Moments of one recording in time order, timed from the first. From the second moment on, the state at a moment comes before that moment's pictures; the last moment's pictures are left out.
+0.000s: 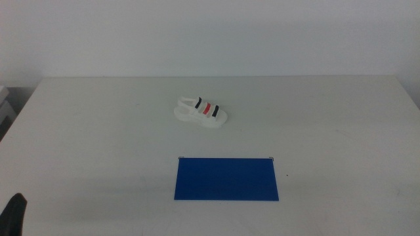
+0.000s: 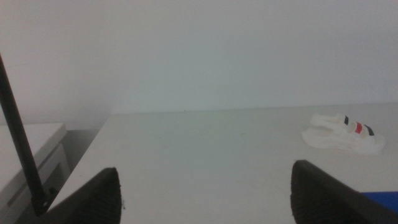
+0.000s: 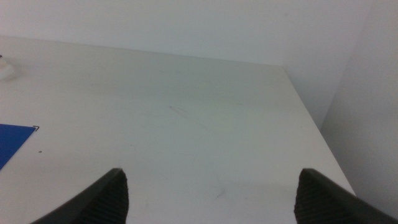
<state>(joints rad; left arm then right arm) -0.02 -0.01 0.03 0.04 0.07 -0.04 -0.04 -0.01 0.03 -0.01 0.24 -0.06</state>
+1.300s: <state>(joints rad) -0.20 1.04 -0.86 0.07 0.08 -0.04 -0.04 -0.01 0.03 -0.01 0.24 -0.06</state>
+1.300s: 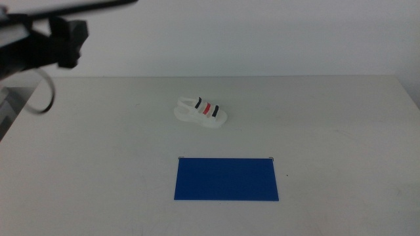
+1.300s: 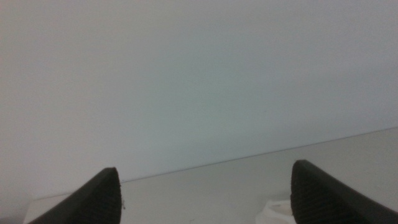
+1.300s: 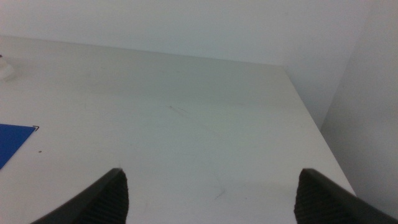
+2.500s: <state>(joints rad) -0.31 1.91 -1.88 0.04 0.91 0.49 -0.04 -0.01 0.03 -0.01 0.24 -0.06</state>
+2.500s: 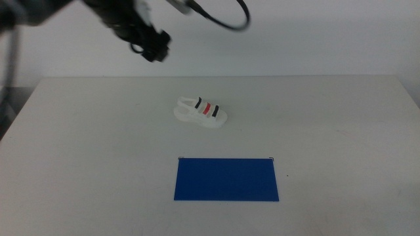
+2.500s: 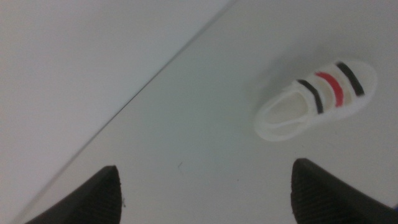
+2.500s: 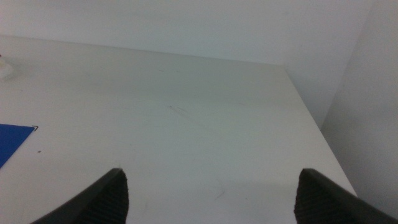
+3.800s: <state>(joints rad) -0.36 2.43 -2.30 -0.15 1.13 1.49 -0.04 -0.01 0.03 -0.01 0.24 -0.06</state>
